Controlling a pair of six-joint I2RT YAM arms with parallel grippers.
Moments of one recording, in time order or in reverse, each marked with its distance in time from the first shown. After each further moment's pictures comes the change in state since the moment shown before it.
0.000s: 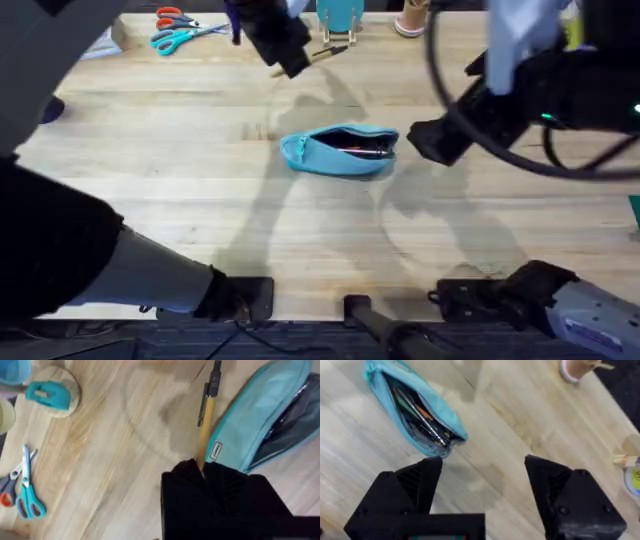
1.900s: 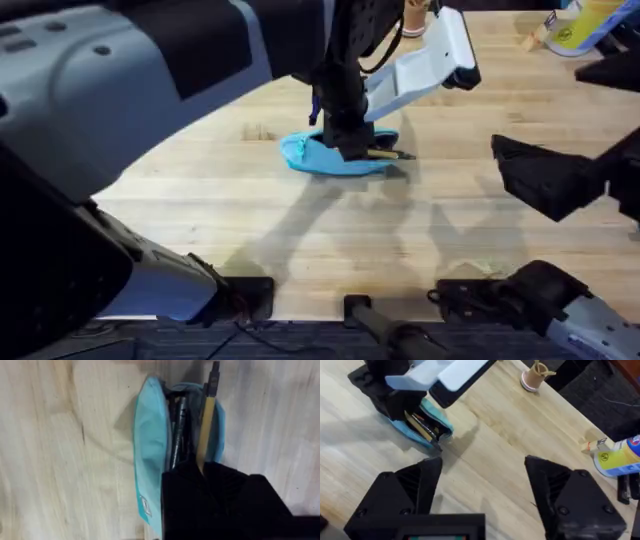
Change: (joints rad) left arm -0.346 0.000 -0.271 0.099 0.139 0.188; right arm -0.058 -0.399 0.000 -0.150 0.000 0.000
